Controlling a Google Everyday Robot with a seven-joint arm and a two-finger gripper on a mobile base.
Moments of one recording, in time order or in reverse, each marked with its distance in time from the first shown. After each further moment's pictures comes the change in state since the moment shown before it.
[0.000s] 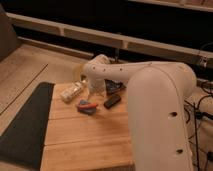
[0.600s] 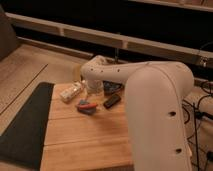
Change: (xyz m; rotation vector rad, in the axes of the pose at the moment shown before) arm -0.003 0.024 0.004 -0.017 -0.032 -0.043
